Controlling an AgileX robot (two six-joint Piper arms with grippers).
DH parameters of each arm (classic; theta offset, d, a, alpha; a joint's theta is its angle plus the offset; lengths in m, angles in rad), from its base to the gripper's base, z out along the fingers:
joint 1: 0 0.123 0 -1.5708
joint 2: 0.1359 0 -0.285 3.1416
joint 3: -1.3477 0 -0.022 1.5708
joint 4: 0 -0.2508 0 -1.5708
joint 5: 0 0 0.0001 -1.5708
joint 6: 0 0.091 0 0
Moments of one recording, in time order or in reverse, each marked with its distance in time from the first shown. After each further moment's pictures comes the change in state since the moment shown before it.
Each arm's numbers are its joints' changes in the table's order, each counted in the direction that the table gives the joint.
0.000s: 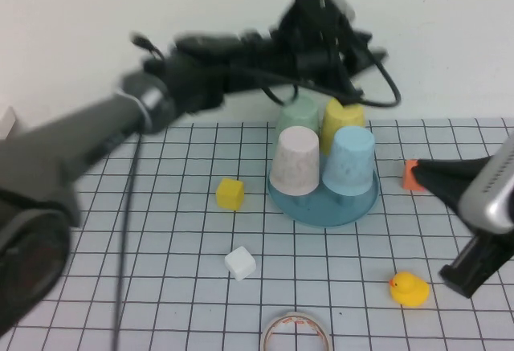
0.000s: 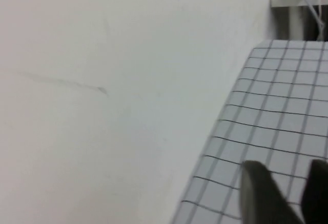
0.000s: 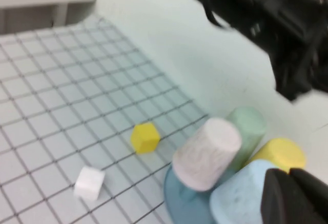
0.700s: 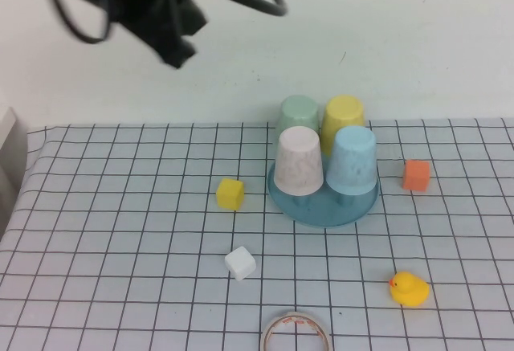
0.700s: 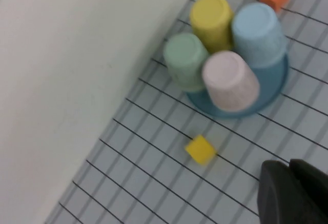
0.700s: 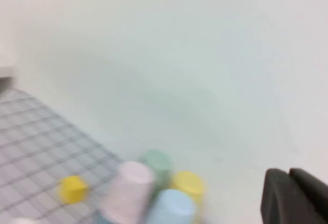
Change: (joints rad) right arm 0.000 -0.459 -0.146 -0.019 0.166 -0.039; left arm 0.065 -0.592 0.000 -1.405 -0.539 -1.186
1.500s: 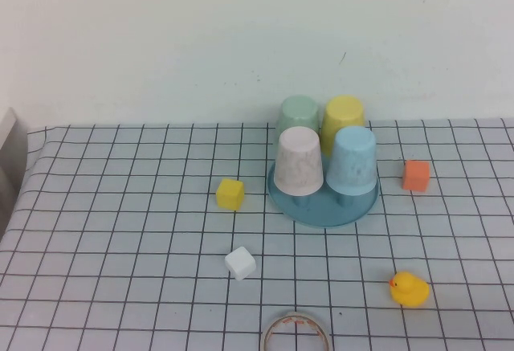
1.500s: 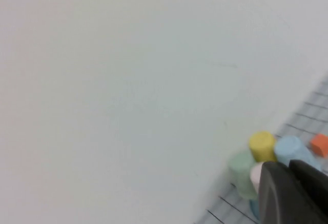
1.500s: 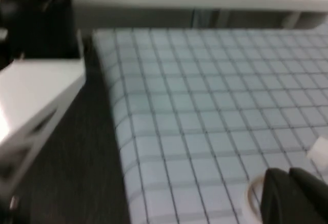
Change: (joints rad) right arm 0.000 -0.038 -0.143 0.728 -0.801 0.776; left arm 0.000 -1.024 -0.787 0.055 0.407 -0.044
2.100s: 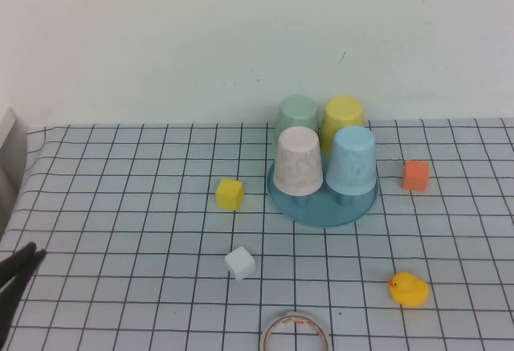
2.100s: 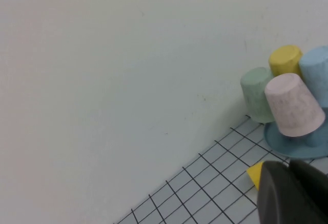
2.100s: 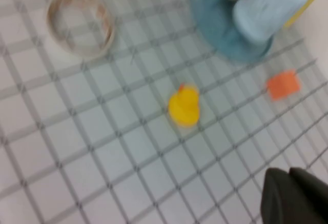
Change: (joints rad) right arm 0.000 -0.069 0.219 1.179 -0.228 0.909; left arm 0.000 -0.214 -0.796 -0.136 0.643 -0.100
